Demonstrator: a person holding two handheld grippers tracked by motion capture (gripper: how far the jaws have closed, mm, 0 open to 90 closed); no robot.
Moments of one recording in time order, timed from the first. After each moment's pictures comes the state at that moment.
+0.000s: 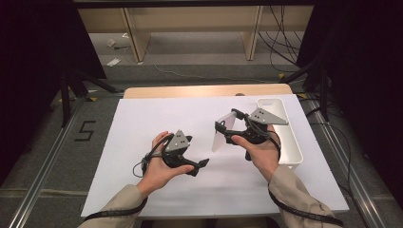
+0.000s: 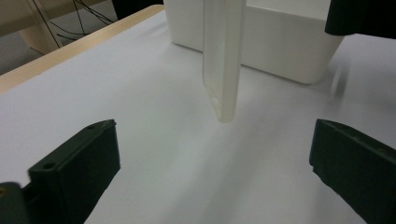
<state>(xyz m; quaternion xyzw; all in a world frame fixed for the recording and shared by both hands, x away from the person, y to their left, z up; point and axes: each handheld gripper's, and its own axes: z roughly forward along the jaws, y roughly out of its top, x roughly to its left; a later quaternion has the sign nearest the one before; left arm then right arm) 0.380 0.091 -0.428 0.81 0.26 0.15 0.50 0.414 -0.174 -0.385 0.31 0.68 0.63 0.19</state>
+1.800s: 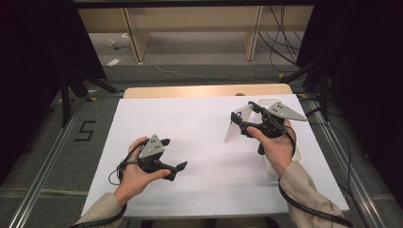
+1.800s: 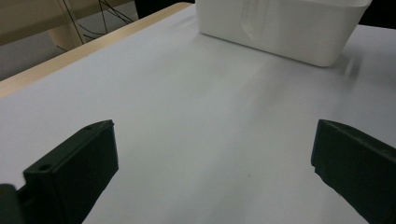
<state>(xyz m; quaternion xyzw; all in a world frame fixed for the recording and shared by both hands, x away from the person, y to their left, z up) 0.365 0.148 -0.432 0.80 0.27 0.17 0.50 0.422 -0.211 -0.372 0.35 0.66 0.63 0.23</state>
